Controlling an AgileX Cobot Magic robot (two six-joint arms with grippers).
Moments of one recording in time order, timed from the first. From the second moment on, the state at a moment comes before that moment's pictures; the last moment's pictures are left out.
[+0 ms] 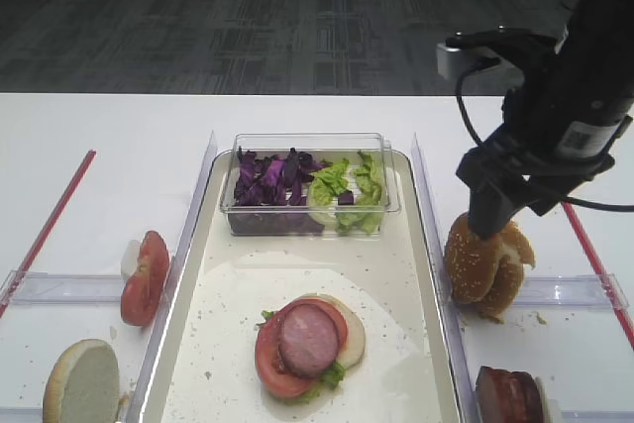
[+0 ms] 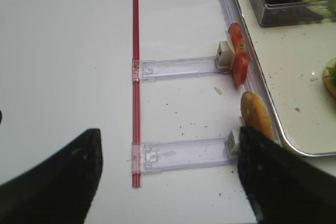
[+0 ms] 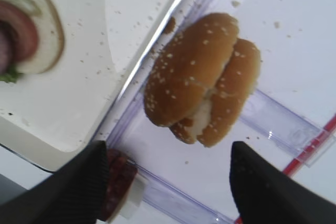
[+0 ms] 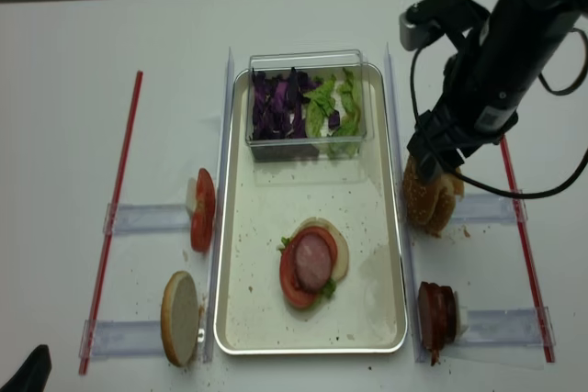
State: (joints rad) left arm -0.01 -0.02 -0.49 -0.01 1.19 -0.02; right arm 0.30 1.58 -1.16 0.22 1.14 -0.33
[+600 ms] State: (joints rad) left arm -0.01 -0.02 -0.49 -0.01 1.19 -0.02; right arm 0.30 1.58 -1.16 0.14 1.18 -0.19
